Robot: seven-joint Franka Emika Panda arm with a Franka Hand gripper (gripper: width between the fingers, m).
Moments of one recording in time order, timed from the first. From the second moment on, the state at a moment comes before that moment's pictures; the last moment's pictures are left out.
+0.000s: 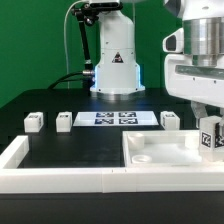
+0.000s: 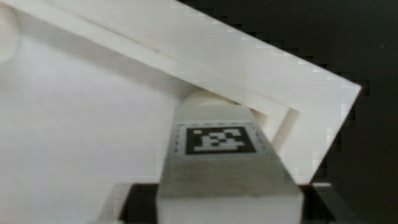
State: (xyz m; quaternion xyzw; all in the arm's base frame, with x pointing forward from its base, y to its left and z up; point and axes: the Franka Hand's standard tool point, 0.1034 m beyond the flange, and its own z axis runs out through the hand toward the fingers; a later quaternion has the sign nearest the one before) arm 0.620 0.116 0.073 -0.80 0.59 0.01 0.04
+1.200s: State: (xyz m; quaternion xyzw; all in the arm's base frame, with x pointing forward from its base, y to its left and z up) arm 0.621 0.117 0.073 -0.90 0.43 0.00 0.05
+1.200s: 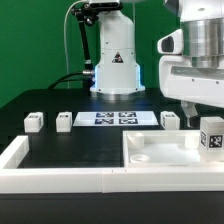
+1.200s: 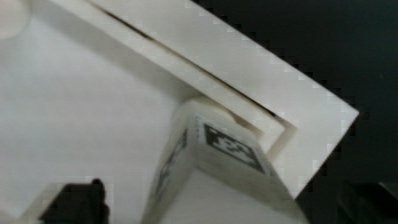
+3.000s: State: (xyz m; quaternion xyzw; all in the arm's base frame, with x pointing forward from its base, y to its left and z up) arm 0.619 0.112 0.073 -0.99 0.14 -0.01 0.03
